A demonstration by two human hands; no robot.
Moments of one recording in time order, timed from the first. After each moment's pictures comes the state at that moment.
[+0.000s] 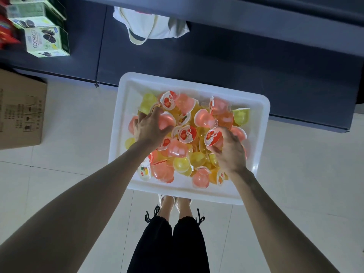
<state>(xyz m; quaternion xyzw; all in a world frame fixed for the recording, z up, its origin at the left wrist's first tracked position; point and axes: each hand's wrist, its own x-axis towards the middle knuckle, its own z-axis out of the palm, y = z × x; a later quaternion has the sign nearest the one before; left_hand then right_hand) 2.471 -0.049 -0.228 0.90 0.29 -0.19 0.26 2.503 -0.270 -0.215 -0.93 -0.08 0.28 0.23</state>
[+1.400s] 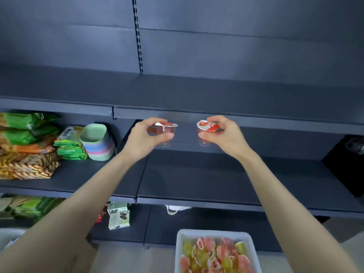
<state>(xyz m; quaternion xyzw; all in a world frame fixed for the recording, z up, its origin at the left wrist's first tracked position) 2.467 0.183 0.407 0.82 0.02 0.19 0.54 2.537 -0.047 0.424 -0.84 -0.19 0.01 0.50</state>
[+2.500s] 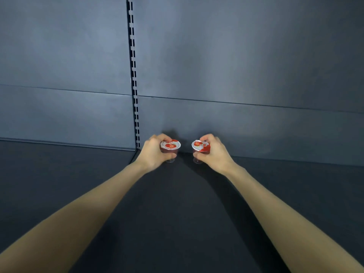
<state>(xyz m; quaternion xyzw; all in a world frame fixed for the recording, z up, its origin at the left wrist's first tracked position) 2.829 0.325 0.470 0.91 0.02 0.22 0.36 2.881 0.127 0.479 -0.90 -0.23 -0.06 0.37</state>
